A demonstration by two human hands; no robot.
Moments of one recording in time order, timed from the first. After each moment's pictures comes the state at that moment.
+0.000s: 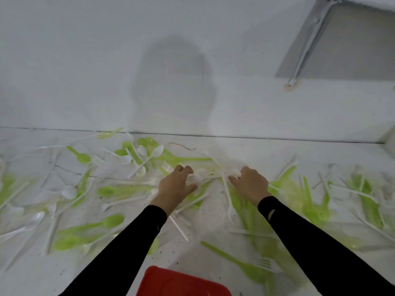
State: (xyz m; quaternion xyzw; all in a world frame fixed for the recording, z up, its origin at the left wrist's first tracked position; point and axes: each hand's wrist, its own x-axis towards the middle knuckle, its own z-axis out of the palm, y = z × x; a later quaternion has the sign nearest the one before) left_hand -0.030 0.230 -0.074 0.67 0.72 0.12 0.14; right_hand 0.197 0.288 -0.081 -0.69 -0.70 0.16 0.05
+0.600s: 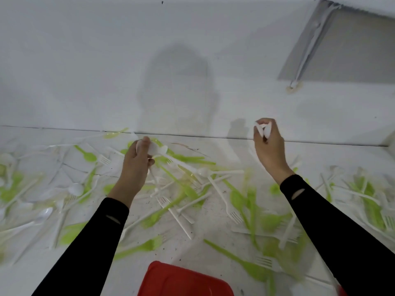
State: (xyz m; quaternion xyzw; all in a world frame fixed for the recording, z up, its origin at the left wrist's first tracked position) left_hand -0.097 0.216 -0.007 0.32 0.58 0.64 0.38; right_hand 0.208 0.310 0.010 -0.53 -0.63 0.26 0.50
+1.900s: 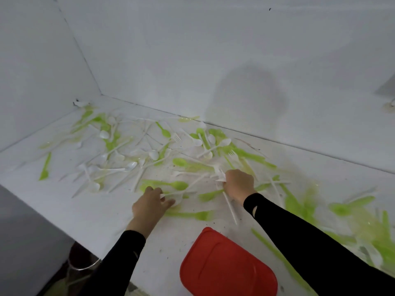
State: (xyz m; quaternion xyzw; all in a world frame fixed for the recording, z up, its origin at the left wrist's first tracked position) left_hand -0.158 0.019 -0.074 0.35 0.92 0.13 0.15; right_hand 0.022 0.206 -0.059 -0.46 -0.88 0.07 -0.05
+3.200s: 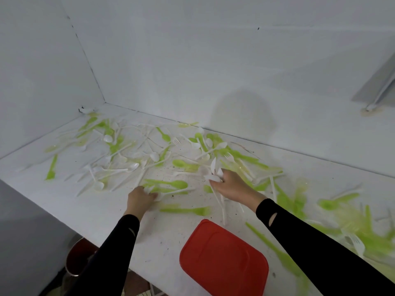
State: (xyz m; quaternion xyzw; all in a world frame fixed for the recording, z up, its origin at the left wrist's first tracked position) left_hand -0.191 0.006 -0.078 0.22 0.91 0.27 0.23; right_hand 0.054 0.149 0.006 -0.38 -0.81 0.45 0.09
